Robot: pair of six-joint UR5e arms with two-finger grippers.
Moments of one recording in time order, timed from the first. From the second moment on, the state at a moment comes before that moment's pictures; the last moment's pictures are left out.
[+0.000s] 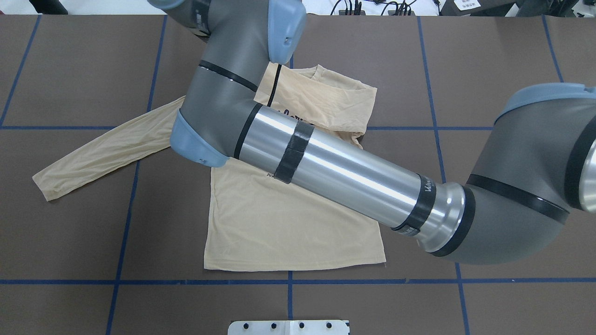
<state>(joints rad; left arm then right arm) -1.52 -1.58 -1.86 -1.57 -2.36 0.22 0.61 -0.21 1.05 -1.57 1.50 1.56</state>
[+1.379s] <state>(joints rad) -1.52 -1.62 -1.82 -1.64 -2.36 0.22 0.60 -0.05 0.83 -1.44 1.58 1.65</state>
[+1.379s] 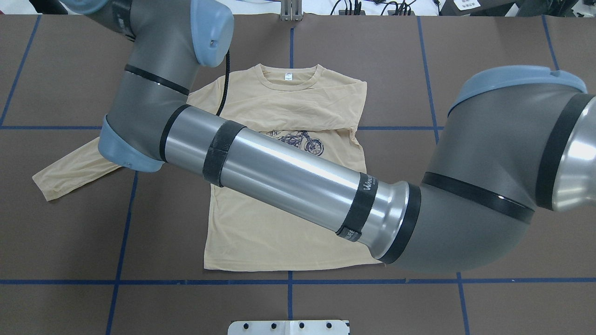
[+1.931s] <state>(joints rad) -1.50 -1.62 -1.84 -1.68 -2.36 0.22 0.70 -0.43 1.28 -1.58 1.77 1.45</state>
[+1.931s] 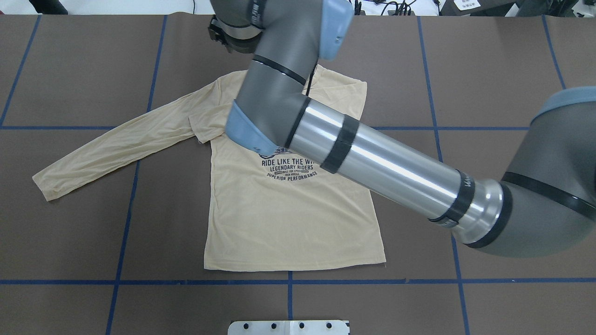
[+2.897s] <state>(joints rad) -1.06 -1.35 -1.84 -2.27 -2.18 -0.30 1.01 -1.35 2.02 -1.65 2.07 0.71</state>
